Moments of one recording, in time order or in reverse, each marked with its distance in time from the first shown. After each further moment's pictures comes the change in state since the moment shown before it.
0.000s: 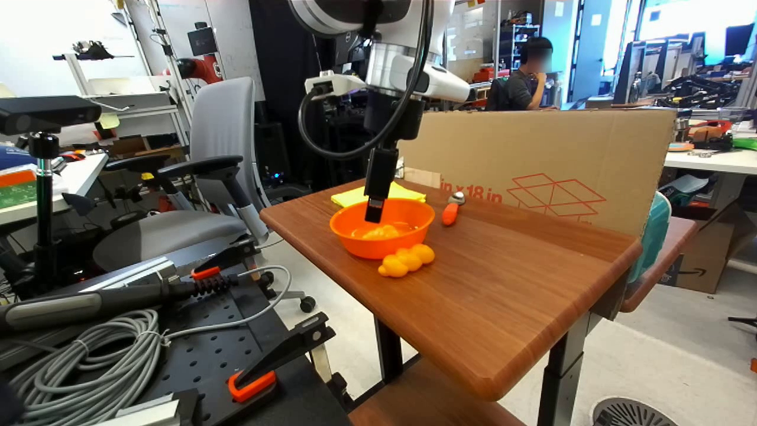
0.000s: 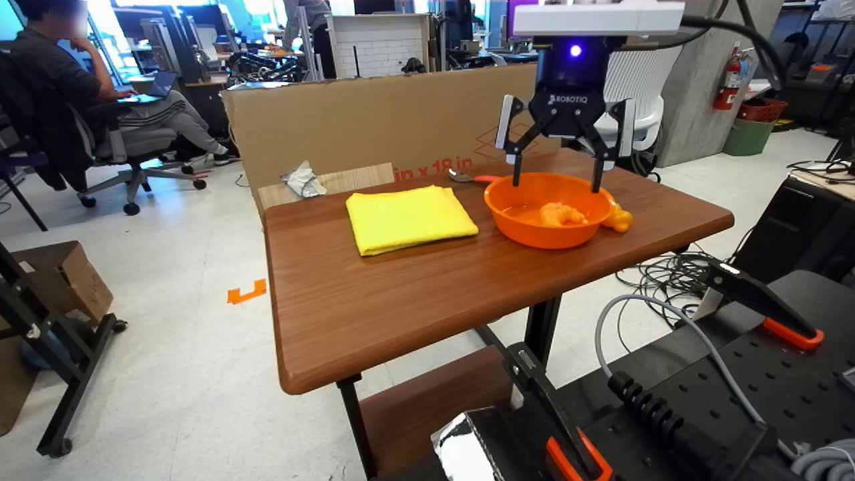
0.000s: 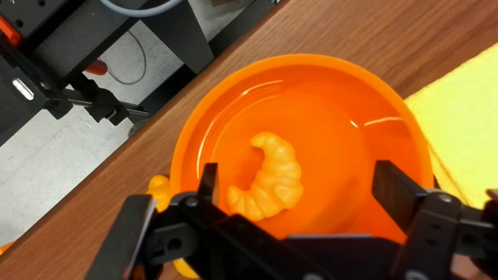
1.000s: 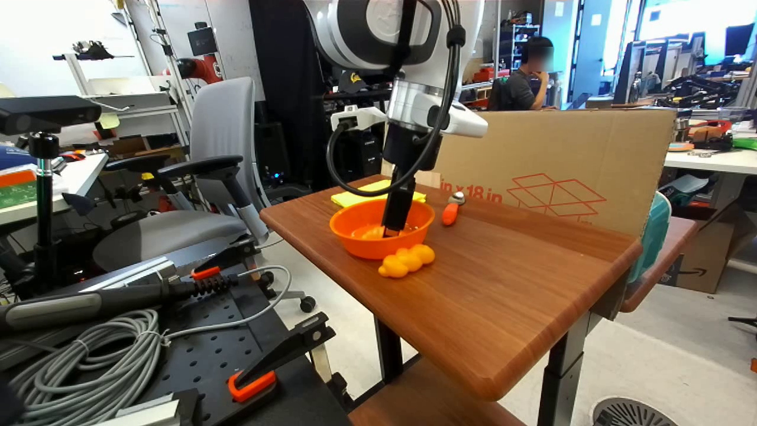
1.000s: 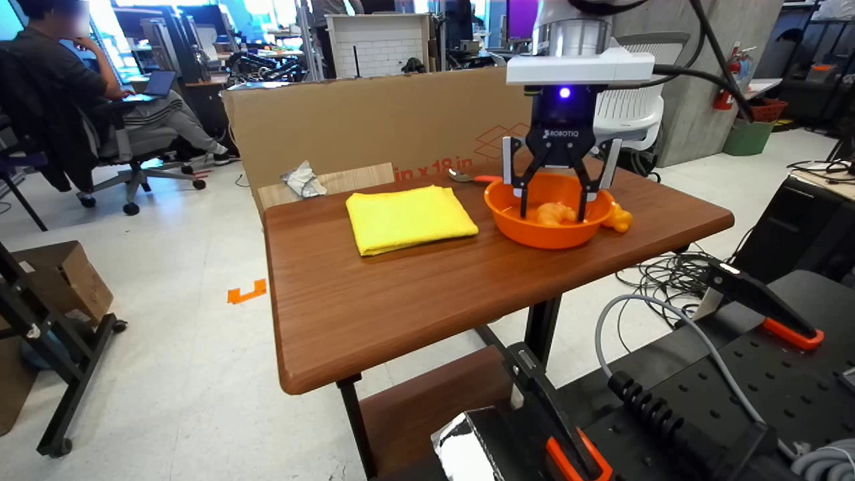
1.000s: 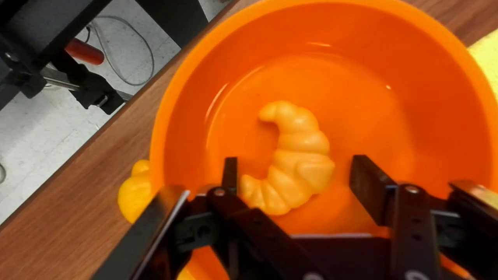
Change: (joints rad) arm 0.002 0.144 -0.020 0.110 -0.006 -0.005 0.018
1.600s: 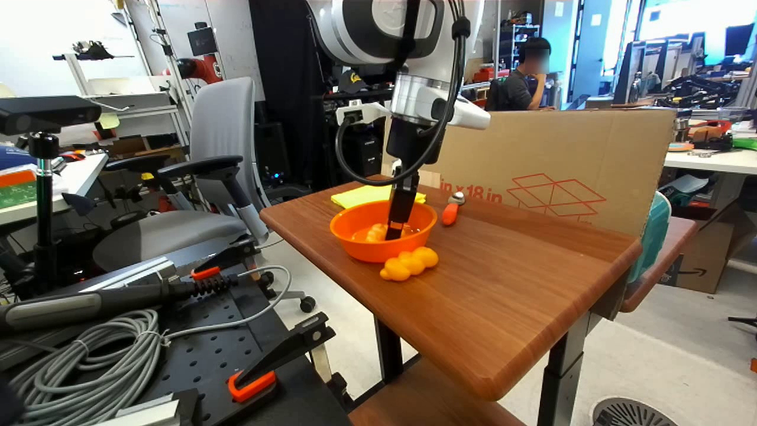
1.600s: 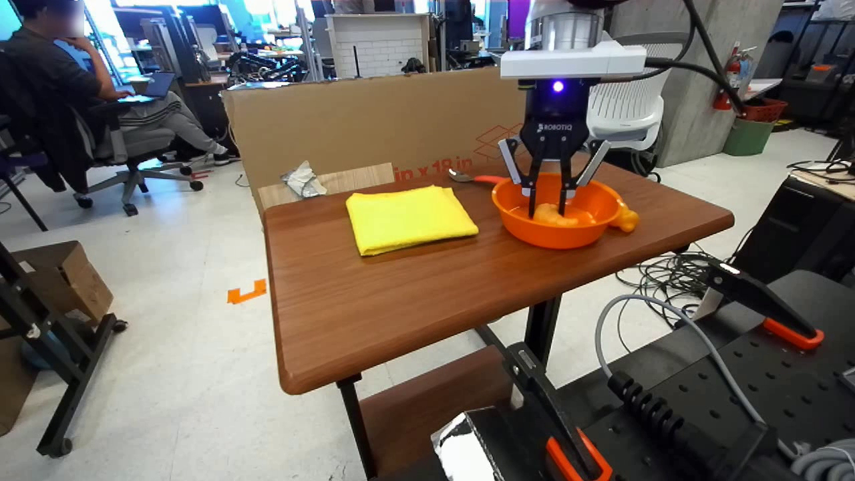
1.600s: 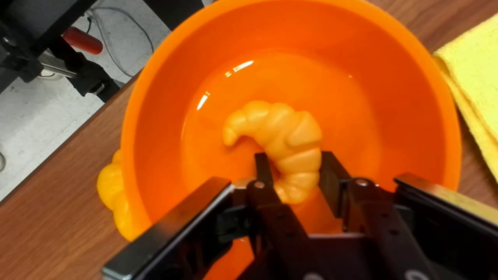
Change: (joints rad) arm 0.009 0.004 -0.001 0.028 -0.020 -0.014 0.003
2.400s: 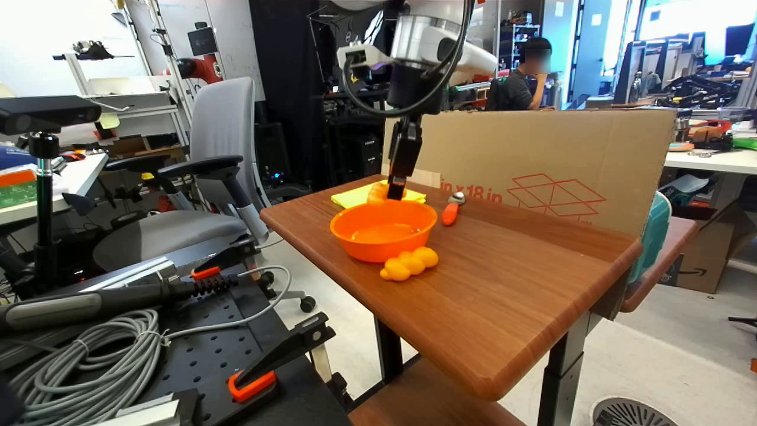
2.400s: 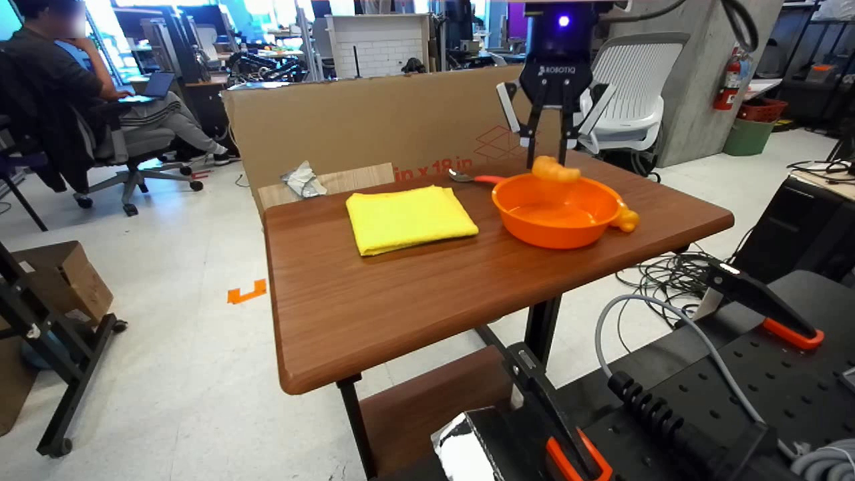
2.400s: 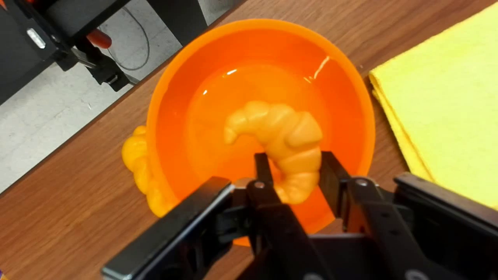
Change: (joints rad) arm -0.007 -0.116 0.001 0.015 0.000 -0.113 -0.060
